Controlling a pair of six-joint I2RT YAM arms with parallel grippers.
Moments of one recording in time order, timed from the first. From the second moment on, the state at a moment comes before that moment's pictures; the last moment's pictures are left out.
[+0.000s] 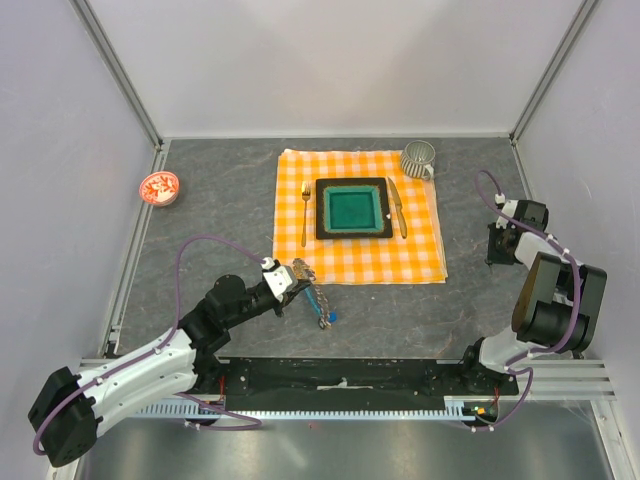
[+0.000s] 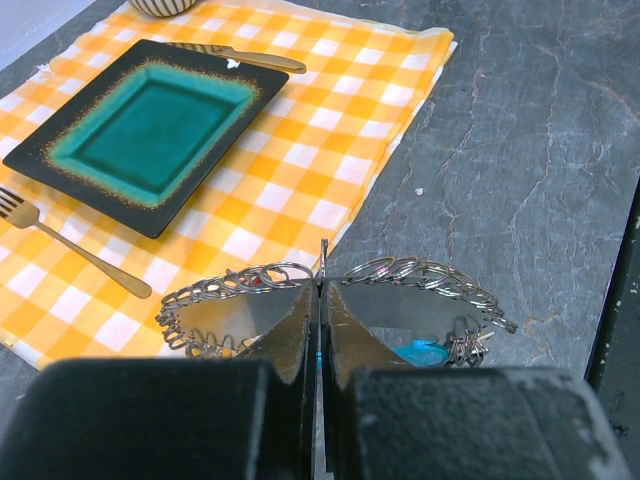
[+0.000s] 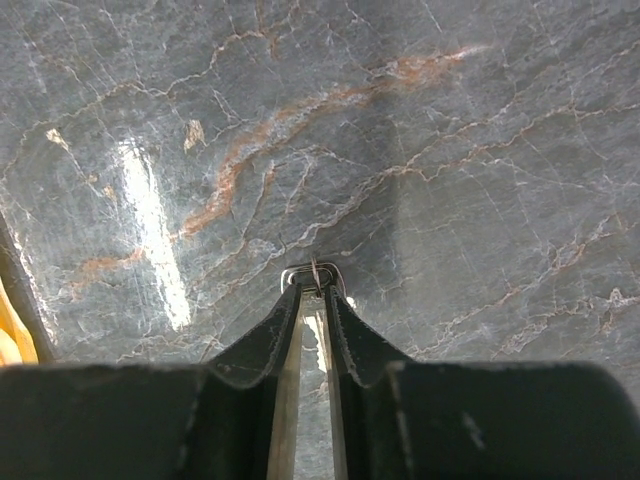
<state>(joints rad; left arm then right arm) -0.81 0.70 0.22 0.33 0.21 0.17 -0.37 1.55 0.80 -0.29 -0.11 -0.20</state>
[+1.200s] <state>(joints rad) -0.82 0.64 0.22 0.37 0.32 0.19 0.06 1.03 0.77 -0.33 -0.16 -0.19</state>
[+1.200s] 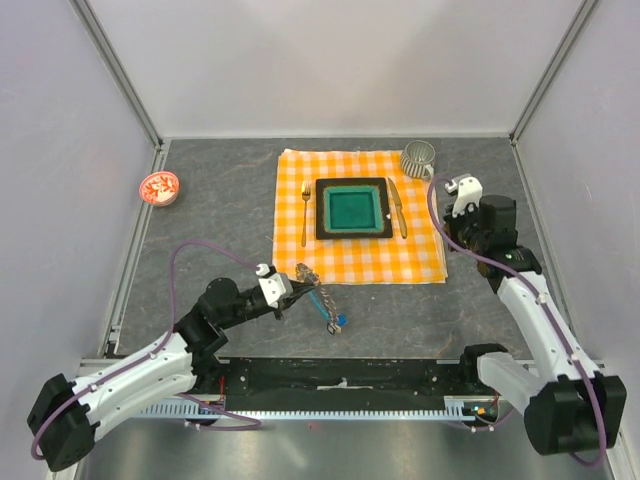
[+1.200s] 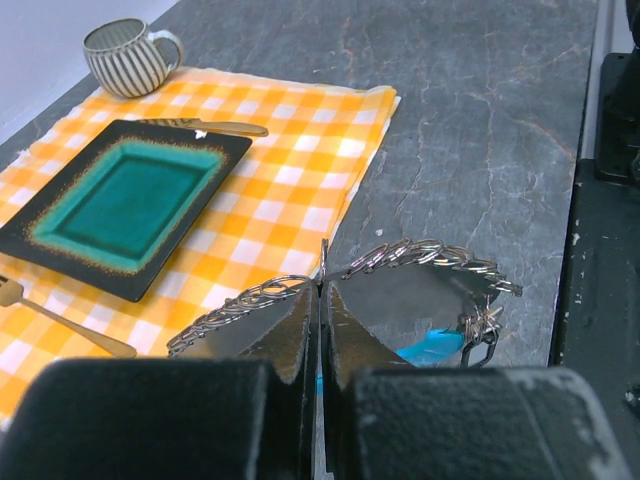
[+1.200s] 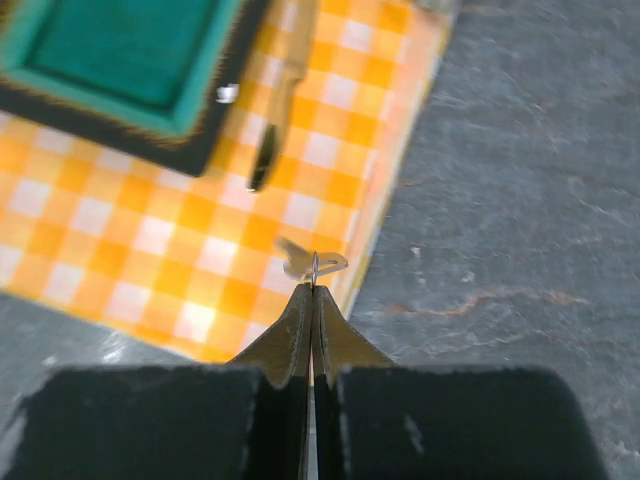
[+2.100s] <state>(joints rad) -0.84 0.64 0.21 0.40 0.49 0.22 0.70 0.84 0.78 -0.43 -0.47 -0.23</state>
